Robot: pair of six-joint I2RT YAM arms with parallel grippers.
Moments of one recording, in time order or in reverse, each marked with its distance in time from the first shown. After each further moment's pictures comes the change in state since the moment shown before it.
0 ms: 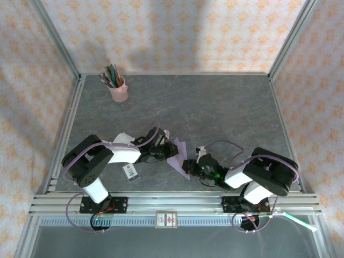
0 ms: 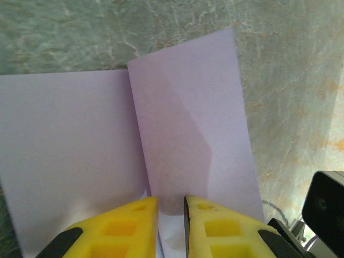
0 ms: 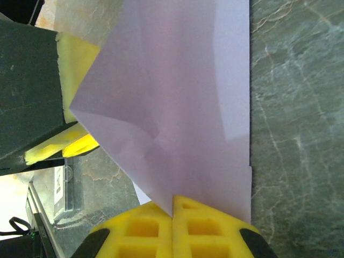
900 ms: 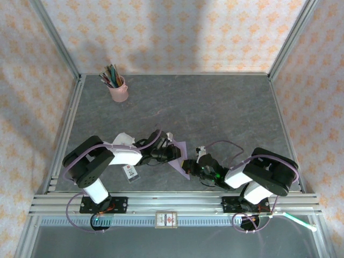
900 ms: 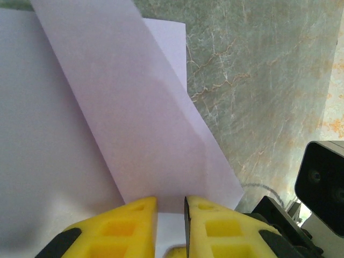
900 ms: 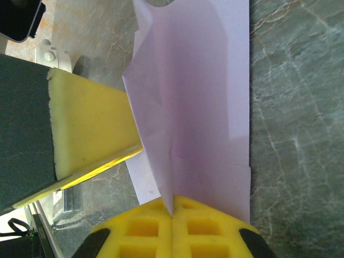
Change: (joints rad) left arm -0.047 0.012 -0.005 0.038 0.030 -0.009; right arm 0.000 0.000 0.000 -0.002 0.004 0.000
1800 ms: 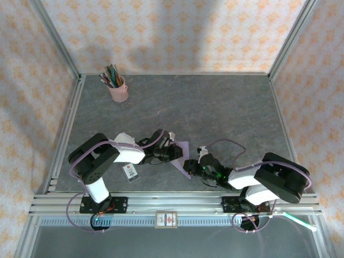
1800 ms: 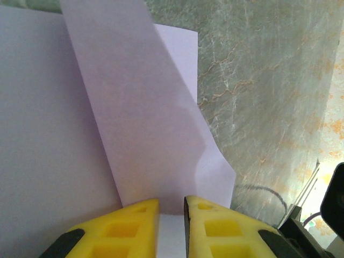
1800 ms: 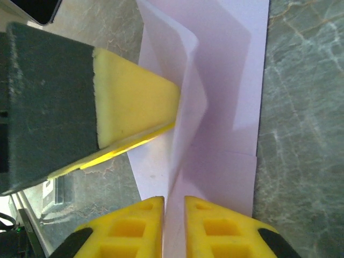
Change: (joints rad) left arm -0.001 0.056 0.031 0.029 0.006 0.000; right arm 0.000 -0.135 0.000 -0.172 0.014 -0.056
